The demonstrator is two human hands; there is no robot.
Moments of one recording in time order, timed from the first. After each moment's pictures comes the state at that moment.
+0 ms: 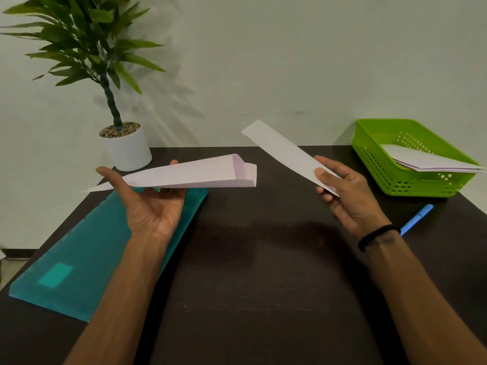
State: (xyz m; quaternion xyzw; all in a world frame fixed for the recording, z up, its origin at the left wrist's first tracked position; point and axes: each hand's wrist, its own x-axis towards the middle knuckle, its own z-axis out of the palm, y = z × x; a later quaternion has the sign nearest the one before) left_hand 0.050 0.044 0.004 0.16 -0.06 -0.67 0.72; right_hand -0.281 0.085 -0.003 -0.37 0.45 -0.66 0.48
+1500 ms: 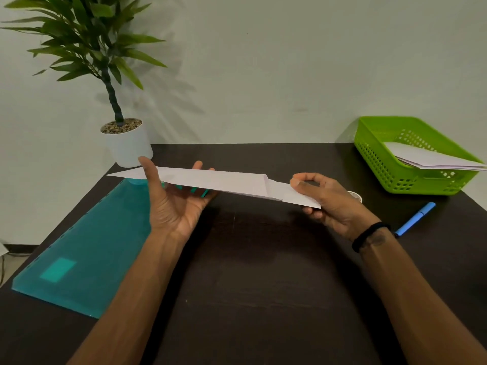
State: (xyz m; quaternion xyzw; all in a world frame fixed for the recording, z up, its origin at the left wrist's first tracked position) left_hand 0.024 0.057 -0.001 0.22 -0.13 -0.72 0.64; right_hand -0.256 0.092 0.001 -0.40 0.54 -0.50 0.54
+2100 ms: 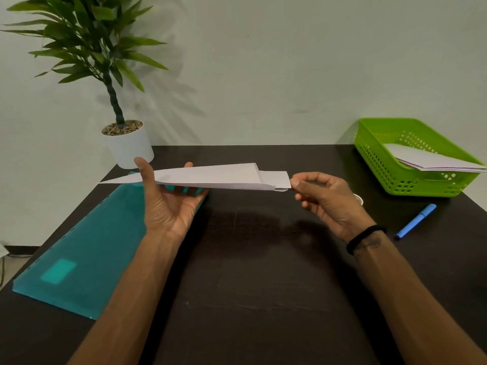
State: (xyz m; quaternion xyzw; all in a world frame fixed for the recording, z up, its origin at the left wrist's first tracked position) left_hand 0.032 0.051 0.002 0.22 -0.10 -0.70 0.67; right_hand -0.251 0.094 0.000 -0.39 0.49 -0.59 0.51
